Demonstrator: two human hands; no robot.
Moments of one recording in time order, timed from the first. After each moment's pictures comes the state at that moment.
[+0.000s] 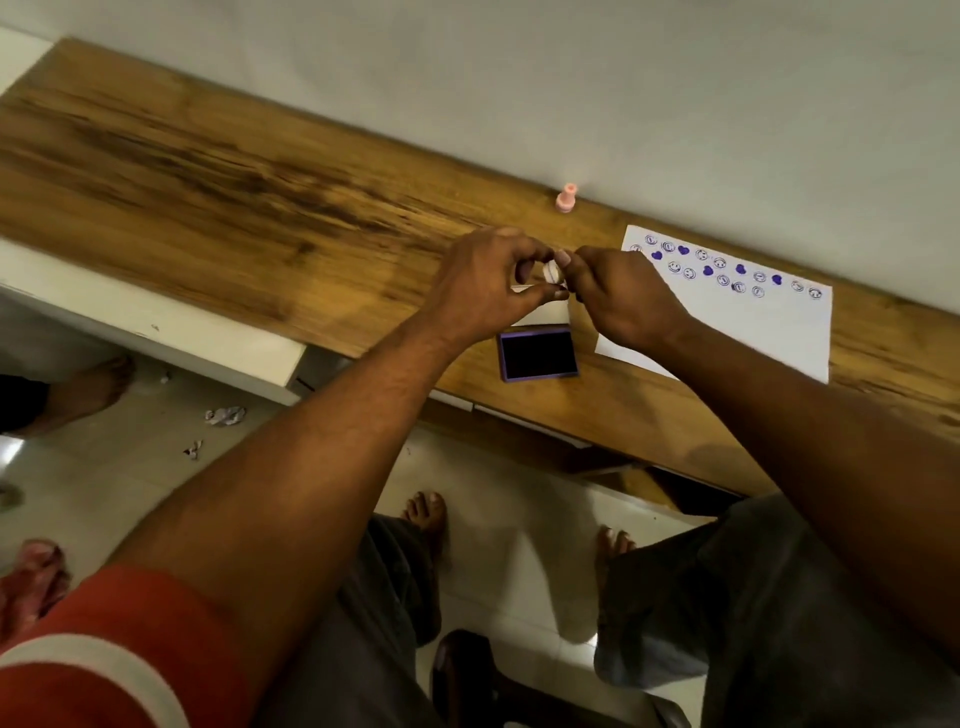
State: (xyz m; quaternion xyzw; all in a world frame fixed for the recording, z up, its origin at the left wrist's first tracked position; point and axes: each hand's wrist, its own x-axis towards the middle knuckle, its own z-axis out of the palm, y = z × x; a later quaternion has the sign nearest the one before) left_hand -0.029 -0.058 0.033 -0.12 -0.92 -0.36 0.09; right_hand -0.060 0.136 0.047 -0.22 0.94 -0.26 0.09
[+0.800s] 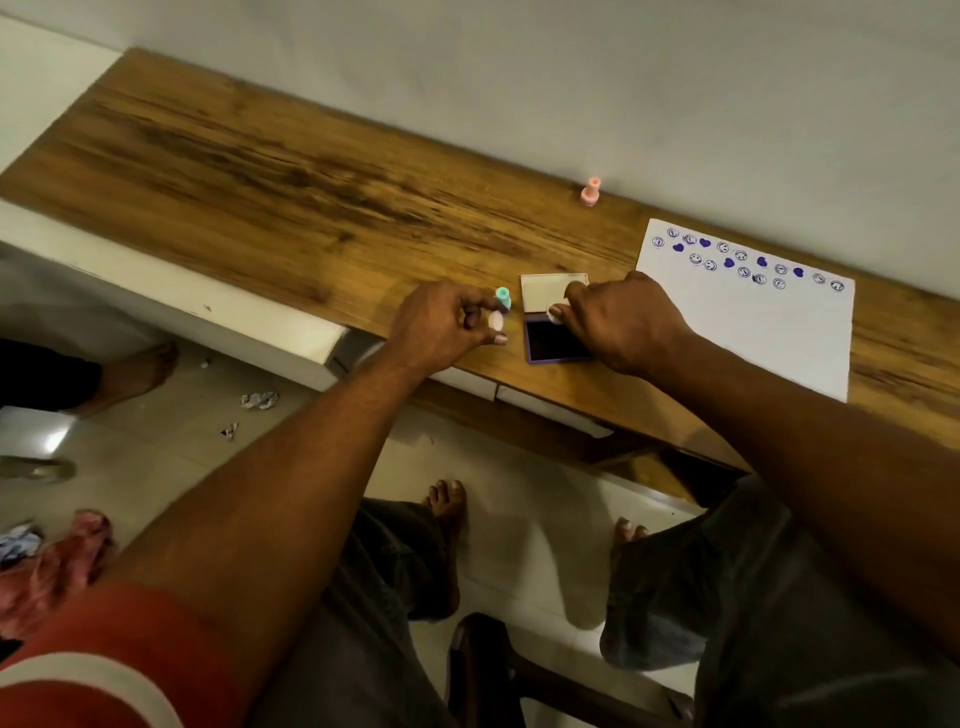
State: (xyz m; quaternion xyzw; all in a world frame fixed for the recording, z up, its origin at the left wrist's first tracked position) left_hand 0.033 -0.118 -0.008 0.01 -0.92 -0.38 -0.04; right_hand -0.030 0.133 0.026 -0.37 0.93 0.06 0.03
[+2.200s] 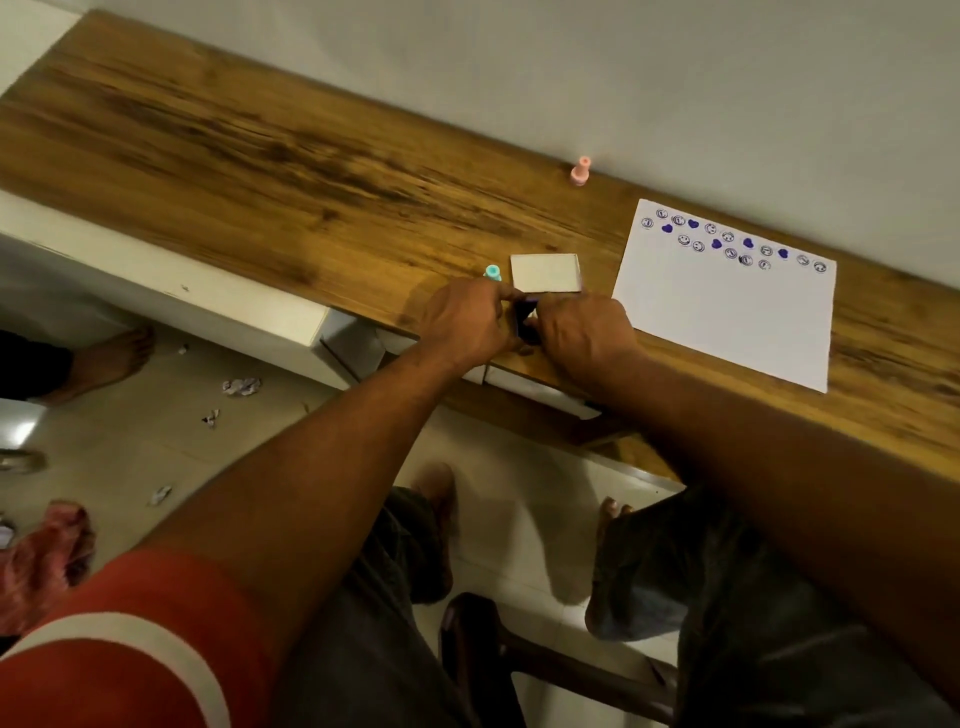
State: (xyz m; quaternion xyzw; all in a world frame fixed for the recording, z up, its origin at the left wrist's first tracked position) left_hand 0.029 -0.067 -0.019 0.03 -0.96 -0.26 -0.07; right_hand 0.012 0.099 0.003 -0.28 0.95 0.14 0.09
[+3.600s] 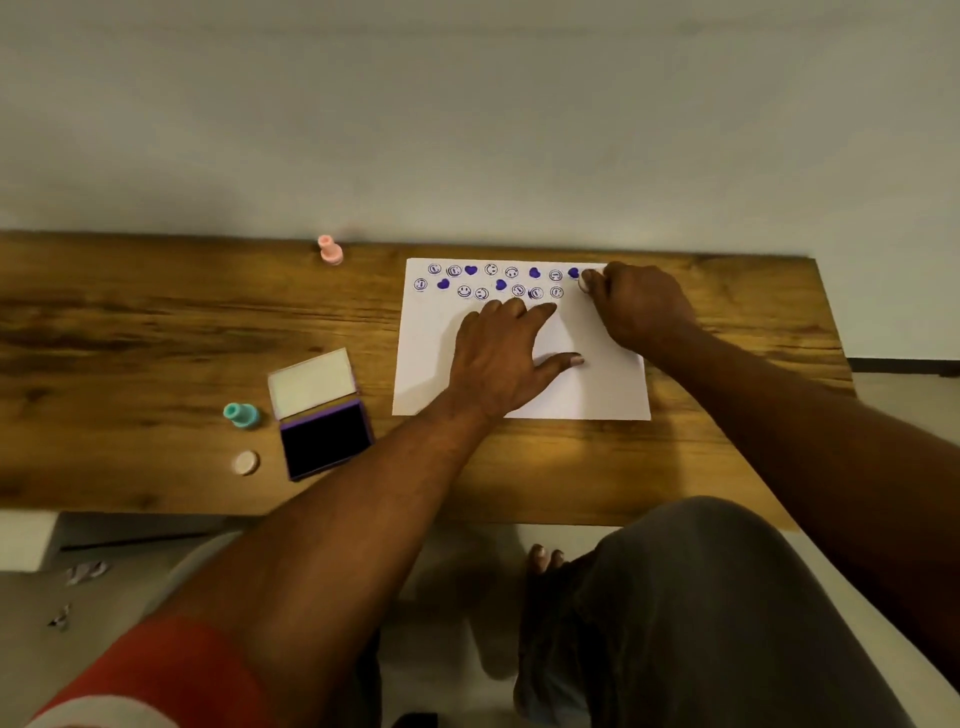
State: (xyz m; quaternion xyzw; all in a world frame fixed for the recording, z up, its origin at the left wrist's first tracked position) left_hand -0.091 0.214 -0.058 -0.19 -0.97 -0.17 0.04; right_hand -0.135 0.417 -0.031 0.01 1.00 -0.04 0.03
